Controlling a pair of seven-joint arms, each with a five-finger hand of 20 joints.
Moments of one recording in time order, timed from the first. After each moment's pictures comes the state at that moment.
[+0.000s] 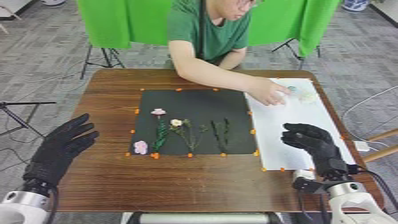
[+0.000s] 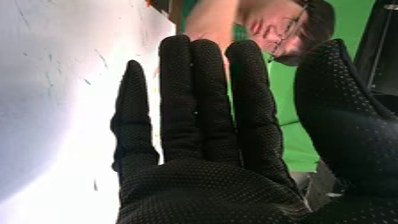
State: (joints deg) left arm 137.3 -57.5 -109.9 -124.8 43.2 3.6 4.8; right arm -123.1 -76.5 103.6 -118.0 -77.8 -6.9 -0.8
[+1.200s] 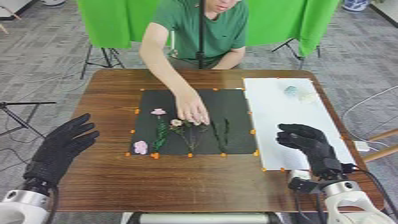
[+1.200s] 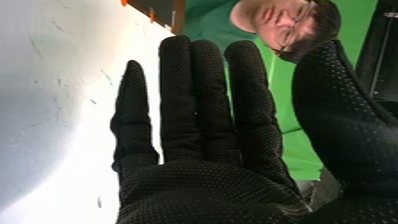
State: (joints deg) left arm 137.1 -56.9 -109.9 -124.4 43.1 3.2 4.7; right arm -122.6 -76.3 102.4 -117.8 -78.0 -7.4 -0.3
